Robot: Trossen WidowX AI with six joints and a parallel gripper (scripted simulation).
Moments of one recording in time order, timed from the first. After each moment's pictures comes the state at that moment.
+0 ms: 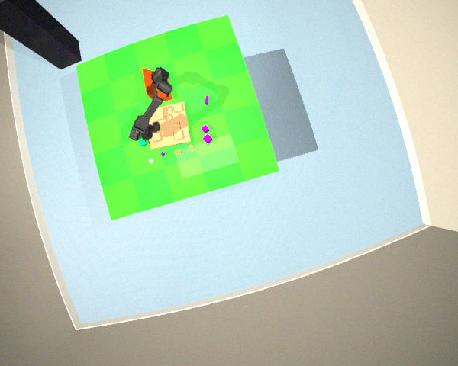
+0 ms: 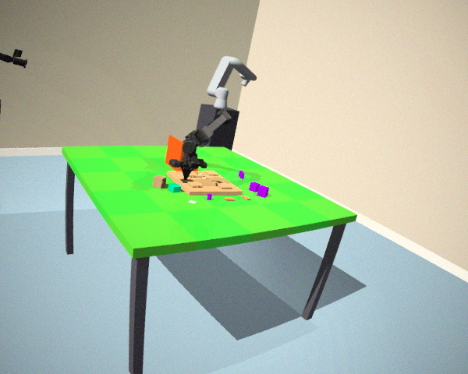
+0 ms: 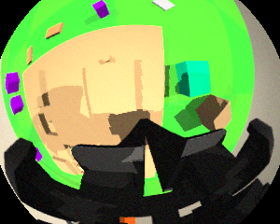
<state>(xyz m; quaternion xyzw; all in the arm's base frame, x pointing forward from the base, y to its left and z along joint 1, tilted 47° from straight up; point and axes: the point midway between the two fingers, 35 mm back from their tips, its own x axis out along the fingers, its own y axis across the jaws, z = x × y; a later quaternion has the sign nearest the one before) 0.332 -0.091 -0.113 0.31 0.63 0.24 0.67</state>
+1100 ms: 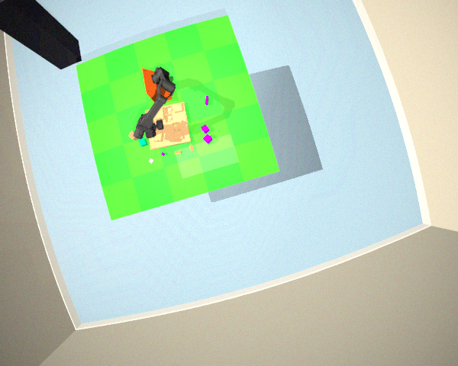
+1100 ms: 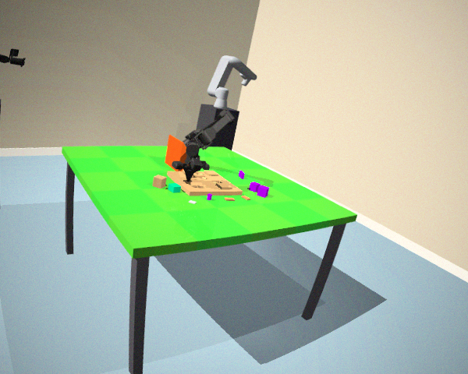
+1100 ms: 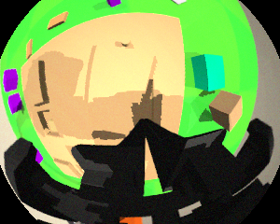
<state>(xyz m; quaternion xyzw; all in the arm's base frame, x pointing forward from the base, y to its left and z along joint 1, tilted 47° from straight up) 0.325 -0.067 -0.106 0.32 0.64 0.24 0.66</state>
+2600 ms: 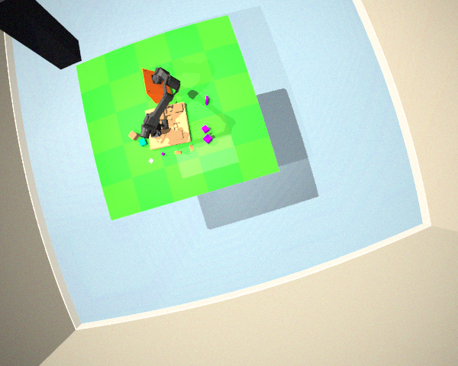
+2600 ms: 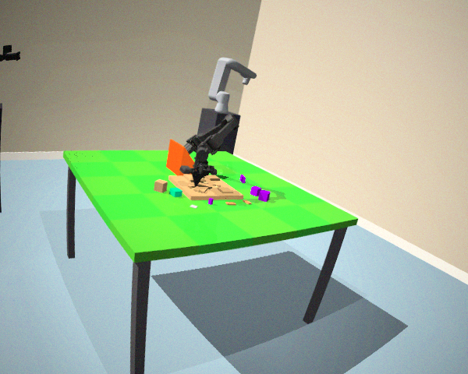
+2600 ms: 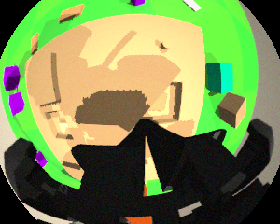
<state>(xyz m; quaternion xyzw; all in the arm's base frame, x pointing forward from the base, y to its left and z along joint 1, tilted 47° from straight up) 0.331 -0.043 -0.080 0.32 0.64 0.23 0.66</state>
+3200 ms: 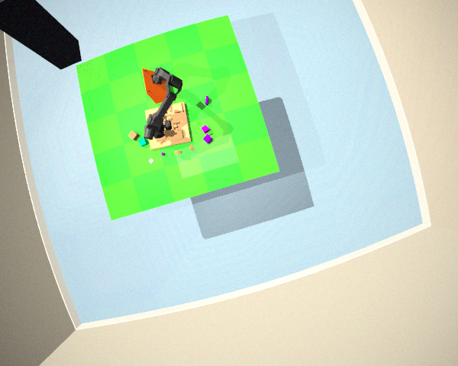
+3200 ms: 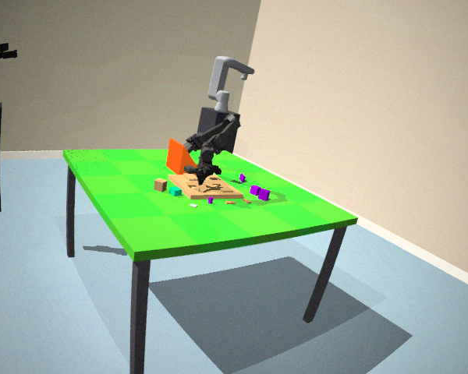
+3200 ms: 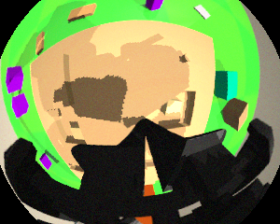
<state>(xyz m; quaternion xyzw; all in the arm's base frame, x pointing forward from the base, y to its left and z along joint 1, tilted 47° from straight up) 0.342 -0.029 -0.065 0.32 0.64 0.24 0.66</state>
